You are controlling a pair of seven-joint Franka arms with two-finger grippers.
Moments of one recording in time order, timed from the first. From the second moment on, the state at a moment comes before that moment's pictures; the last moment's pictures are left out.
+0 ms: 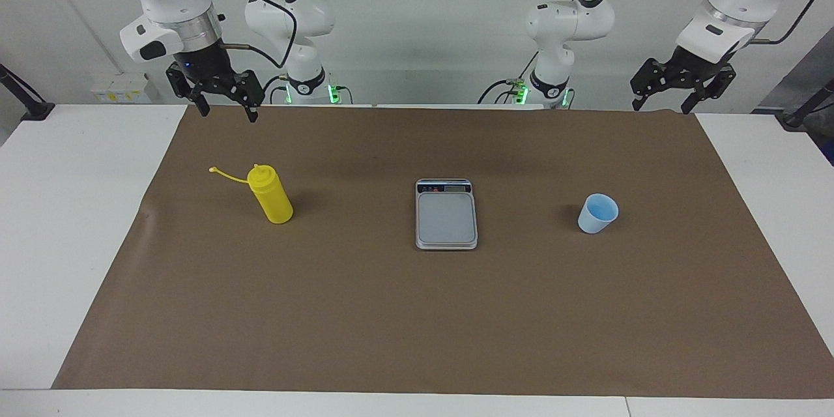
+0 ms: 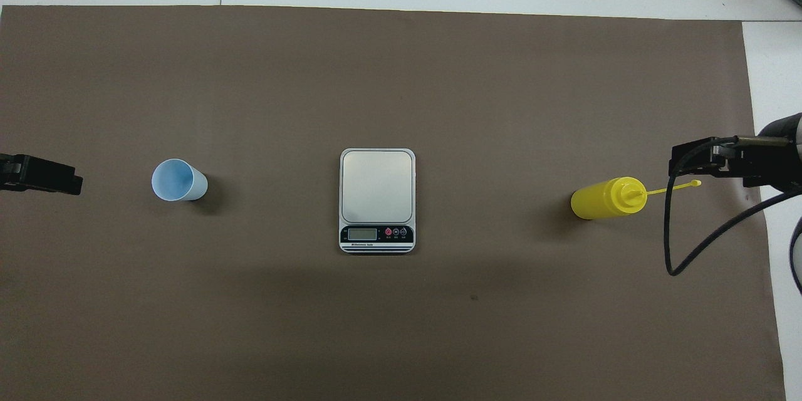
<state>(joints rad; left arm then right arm) -0.01 -0.09 -0.04 -1.62 -0.03 1.49 0.07 -0.02 -0.08 0.05 -1.66 -0.02 1.59 0.19</state>
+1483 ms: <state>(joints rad) 0.01 -0.16 -0.03 -1.84 -0.03 1.72 0.06 -0.02 -0.08 0.04 -1.67 -0.02 1.59 0.19</state>
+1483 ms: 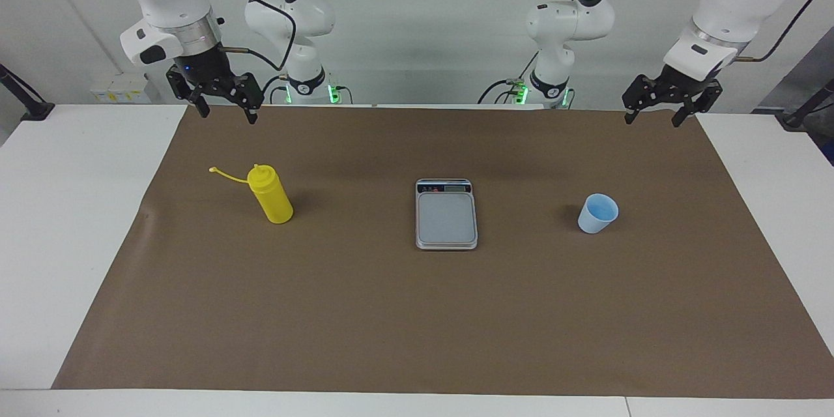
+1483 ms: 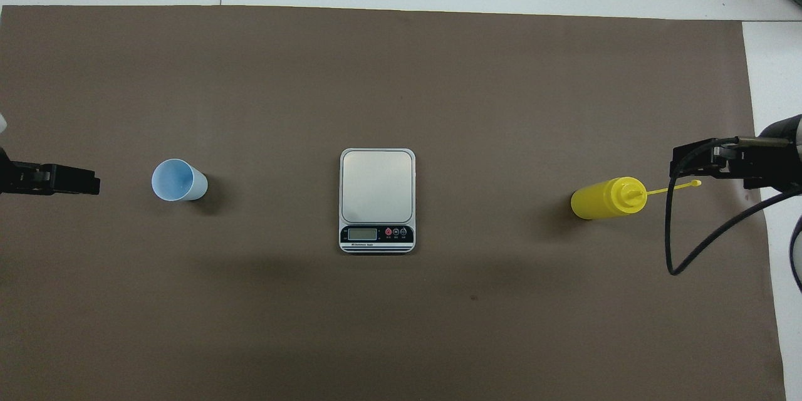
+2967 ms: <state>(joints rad) 0.02 0.03 -0.03 -2.21 -0.03 2.30 -0.18 -0.02 -0.09 0.05 -1.67 -0.02 1.59 0.19</state>
